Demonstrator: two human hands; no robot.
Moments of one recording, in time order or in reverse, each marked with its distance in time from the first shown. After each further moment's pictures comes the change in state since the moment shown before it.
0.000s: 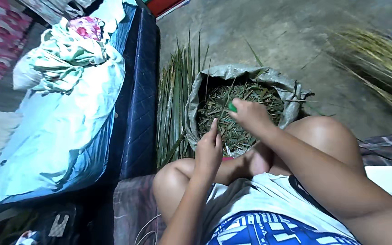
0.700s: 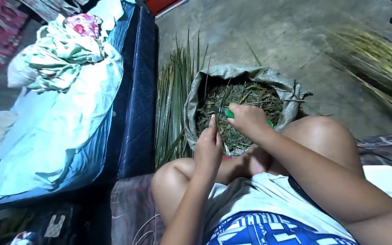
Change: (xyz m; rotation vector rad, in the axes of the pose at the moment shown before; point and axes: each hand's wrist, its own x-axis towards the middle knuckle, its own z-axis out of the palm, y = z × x) left_hand 0.000 0.007 0.003 0.070 0.114 0.033; right_hand -0.012 -0.013 0.002 -0.087 -0.053 -0.030
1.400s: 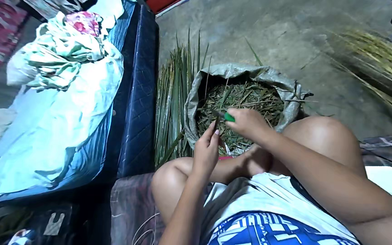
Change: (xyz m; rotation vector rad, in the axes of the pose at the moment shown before) left_hand -0.003 -0.018 -0.006 -0.556 -0.130 -0.112; right_hand -0.001 0.007 0.003 0.163 -0.090 -0.108
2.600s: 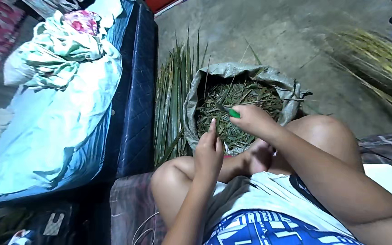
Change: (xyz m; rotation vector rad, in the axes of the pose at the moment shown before) left_hand -0.012 -0.009 0.015 0.535 0.235 0.260; right_hand -0.001 0.006 -0.014 0.085 -0.015 0.136
